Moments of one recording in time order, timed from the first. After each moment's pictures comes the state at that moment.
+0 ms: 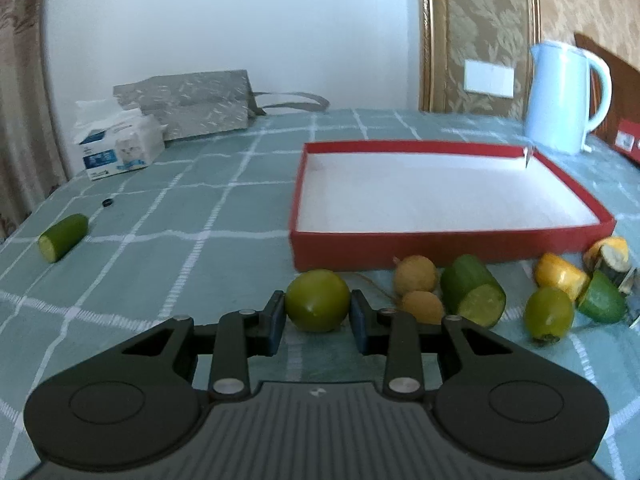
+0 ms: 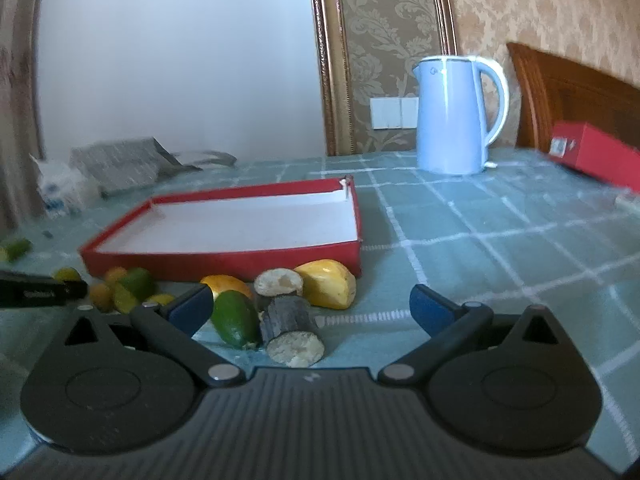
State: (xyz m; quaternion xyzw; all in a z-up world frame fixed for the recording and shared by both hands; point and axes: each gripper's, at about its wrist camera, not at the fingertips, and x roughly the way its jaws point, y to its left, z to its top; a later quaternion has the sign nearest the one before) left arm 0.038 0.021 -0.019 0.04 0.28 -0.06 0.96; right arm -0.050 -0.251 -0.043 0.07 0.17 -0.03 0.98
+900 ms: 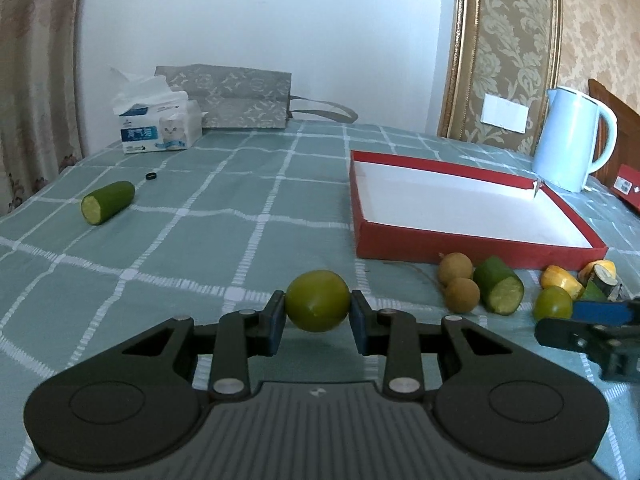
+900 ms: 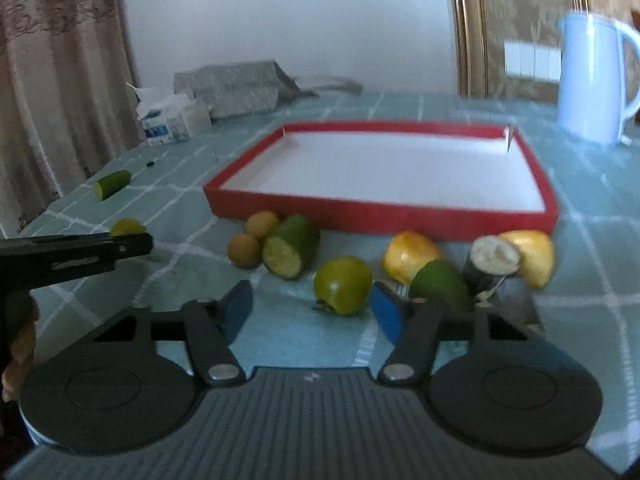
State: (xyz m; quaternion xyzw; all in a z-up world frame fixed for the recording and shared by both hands) left arm 0.010 0.079 -0.015 -0.02 0.27 -0.05 0.96; right arm 0.001 -0.162 -0.039 0.04 0.28 0.12 0.95
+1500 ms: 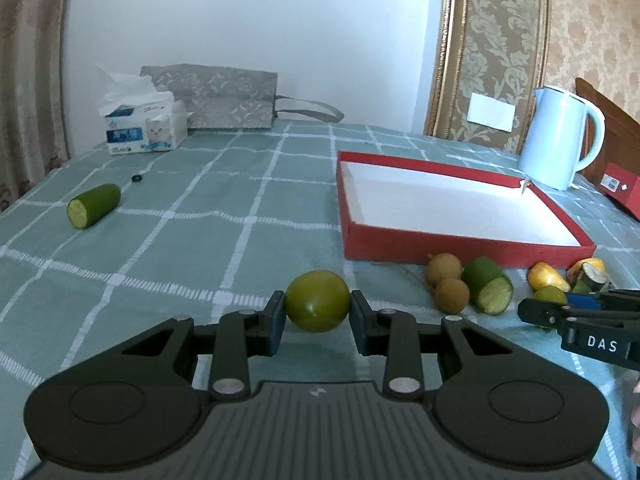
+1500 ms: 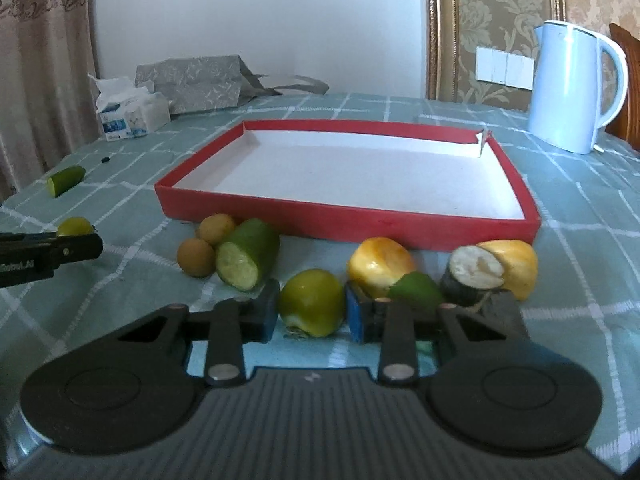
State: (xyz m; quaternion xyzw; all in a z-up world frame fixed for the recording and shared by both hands) left arm 0.013 0.078 -0.012 -0.02 0.27 -0.08 0.96; right arm 0.014 -0.158 -0.049 0.01 0.27 0.06 0.96
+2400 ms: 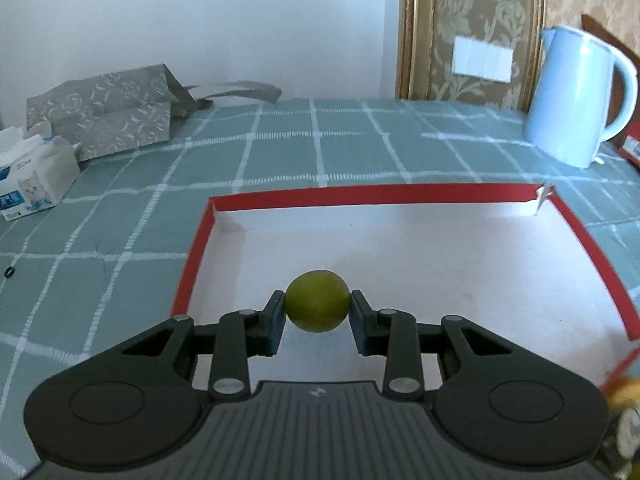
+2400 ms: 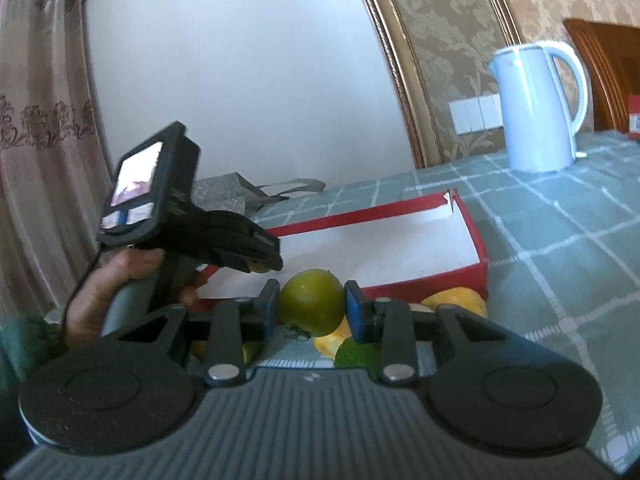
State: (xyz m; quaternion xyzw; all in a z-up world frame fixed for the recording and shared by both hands) left arm 0.187 -0.058 -0.004 0.05 0.35 -0.08 0.93; right arm -0.018 -0.223 -0.040 0.13 0.13 0.09 0.98
